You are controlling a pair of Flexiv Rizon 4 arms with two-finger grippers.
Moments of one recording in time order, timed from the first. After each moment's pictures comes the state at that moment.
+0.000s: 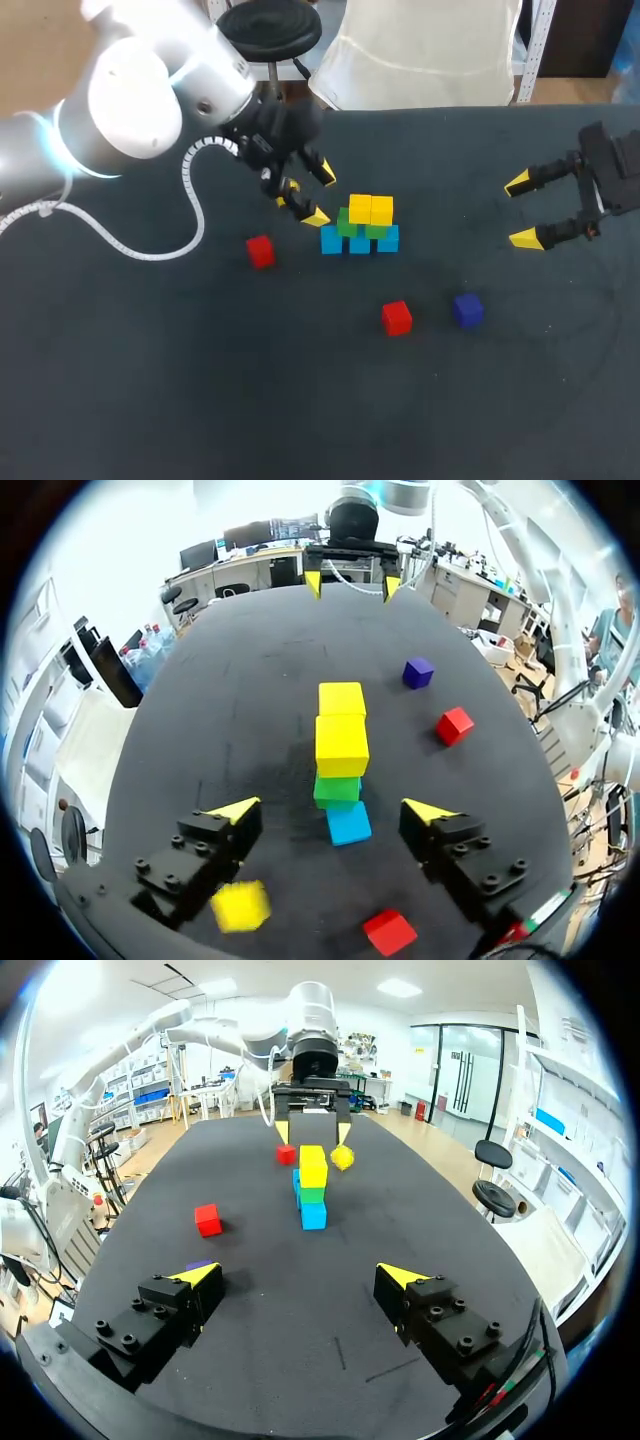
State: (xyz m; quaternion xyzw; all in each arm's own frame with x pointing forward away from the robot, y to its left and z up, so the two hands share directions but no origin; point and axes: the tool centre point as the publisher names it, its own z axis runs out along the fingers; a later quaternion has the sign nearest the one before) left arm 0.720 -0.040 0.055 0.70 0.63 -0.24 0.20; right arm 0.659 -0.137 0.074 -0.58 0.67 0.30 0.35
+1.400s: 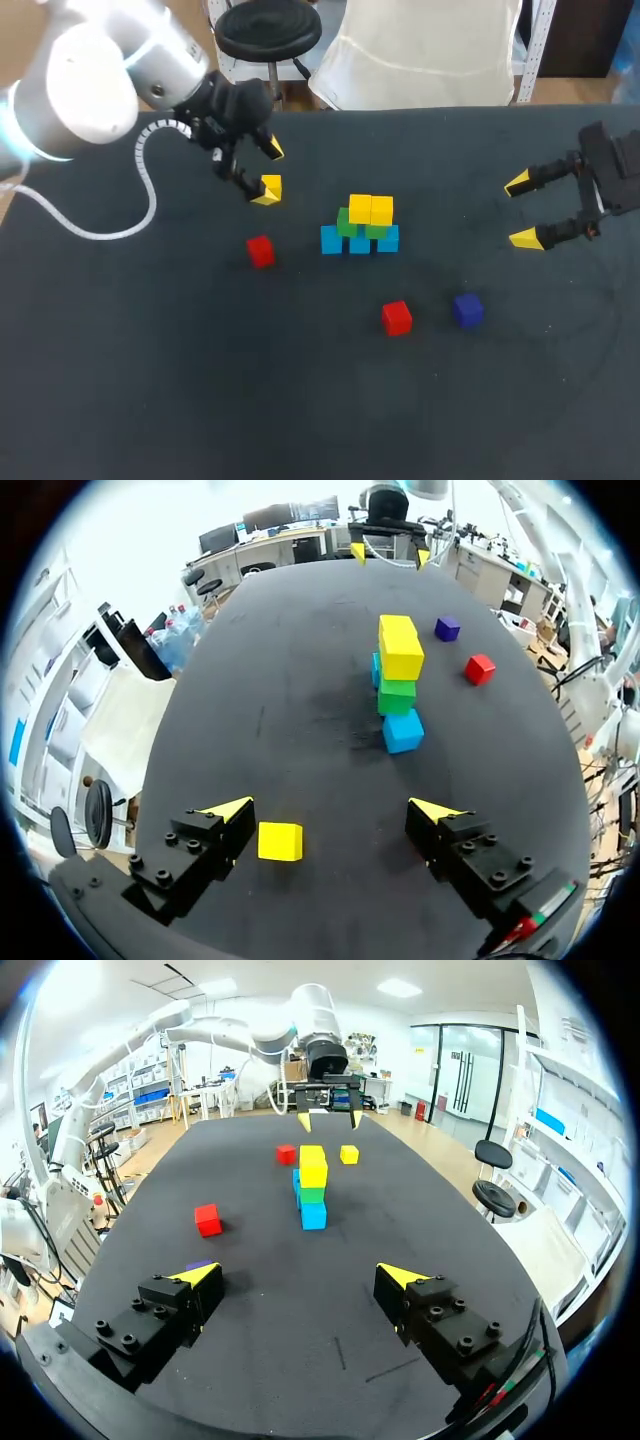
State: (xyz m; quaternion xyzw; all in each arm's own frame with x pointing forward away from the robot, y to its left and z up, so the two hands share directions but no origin) left arm 0.771 0.036 0.051 0.71 0.65 -0.17 0.21; right arm 0.659 -0.137 0.074 -0.58 0.67 0.30 0.35
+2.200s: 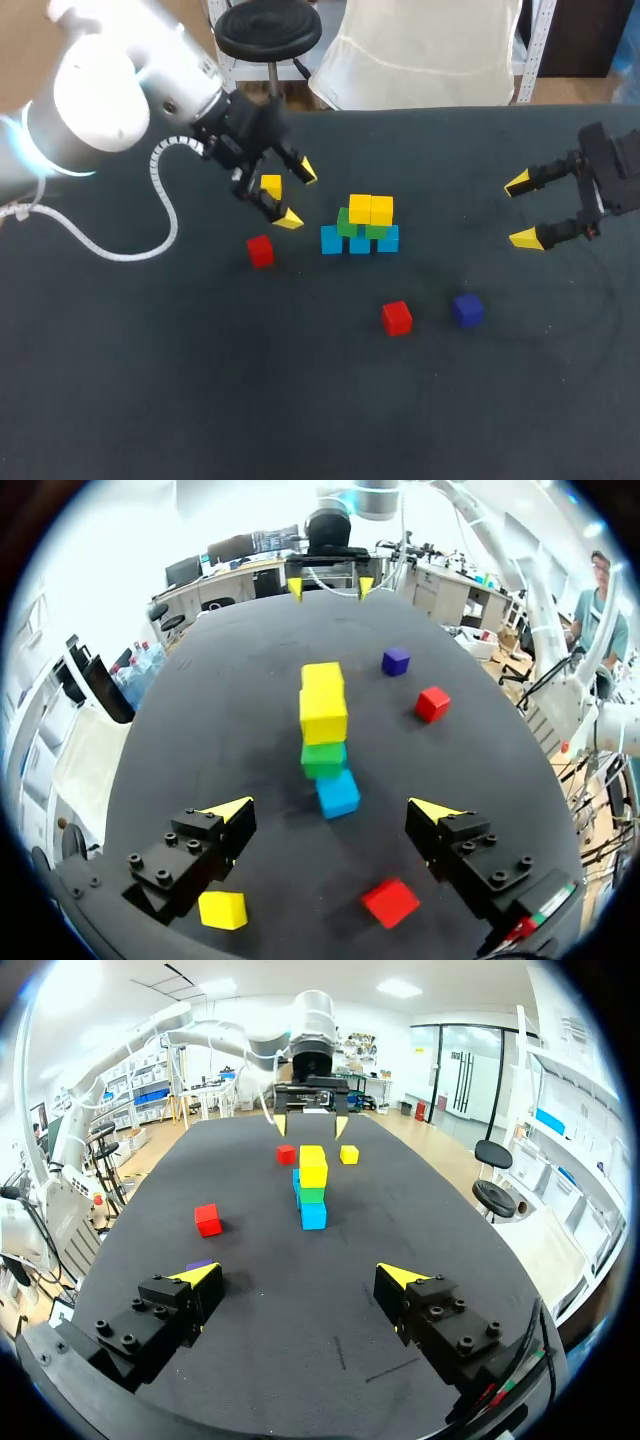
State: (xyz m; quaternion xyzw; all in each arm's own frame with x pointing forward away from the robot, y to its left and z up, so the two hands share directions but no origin) left arm 0.714 -0.011 0.054 0.73 0.59 -0.26 0.21; right arm 0.659 -0.137 0.074 -0.58 0.67 0.30 0.35
